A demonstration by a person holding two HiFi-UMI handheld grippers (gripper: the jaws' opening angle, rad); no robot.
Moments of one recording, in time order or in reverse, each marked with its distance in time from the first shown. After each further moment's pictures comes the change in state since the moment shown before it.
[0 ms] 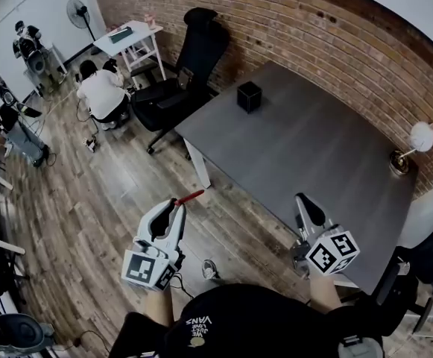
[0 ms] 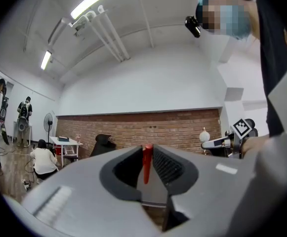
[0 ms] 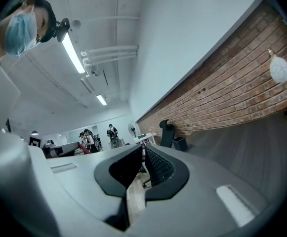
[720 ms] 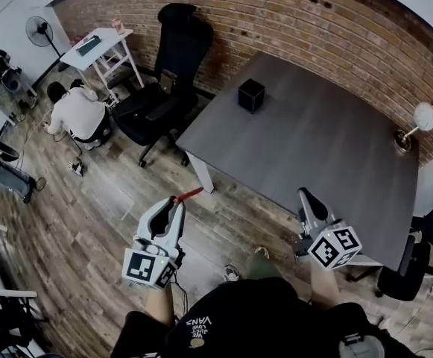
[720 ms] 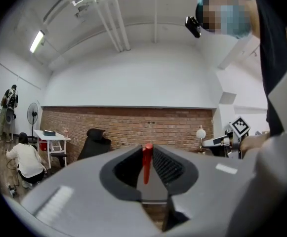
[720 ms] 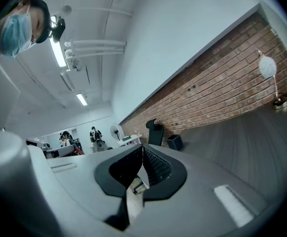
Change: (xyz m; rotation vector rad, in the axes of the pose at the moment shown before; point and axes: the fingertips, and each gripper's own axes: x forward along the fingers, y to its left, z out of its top) left arm 0.065 0.146 -0.024 -0.042 0.049 -0.171; right arm 0.111 0.031 -0.028 0.048 -0.030 -0.219
